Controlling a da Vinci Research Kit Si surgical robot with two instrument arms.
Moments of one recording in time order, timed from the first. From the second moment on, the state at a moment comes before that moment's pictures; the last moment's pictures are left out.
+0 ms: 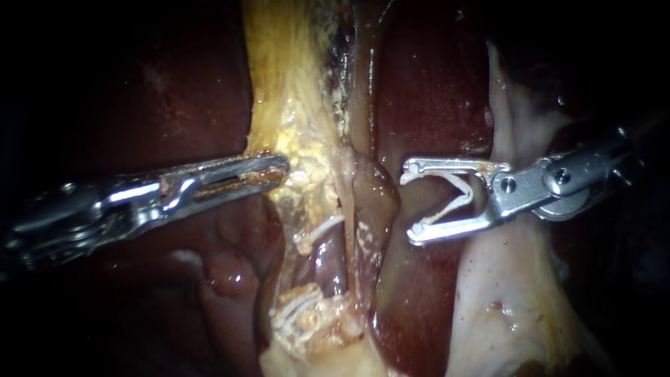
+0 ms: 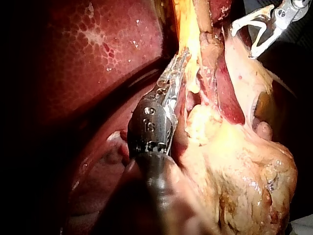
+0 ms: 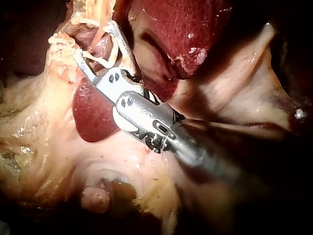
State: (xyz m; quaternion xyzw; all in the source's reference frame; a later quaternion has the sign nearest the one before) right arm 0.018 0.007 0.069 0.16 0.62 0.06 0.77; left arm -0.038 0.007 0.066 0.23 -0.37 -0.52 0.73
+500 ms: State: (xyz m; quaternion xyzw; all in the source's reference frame) right arm 0.022 0.004 0.072 0.29 0.56 0.09 0.77; left arm -0.035 0.009 0.061 0.23 -0.38 -0.53 0.72
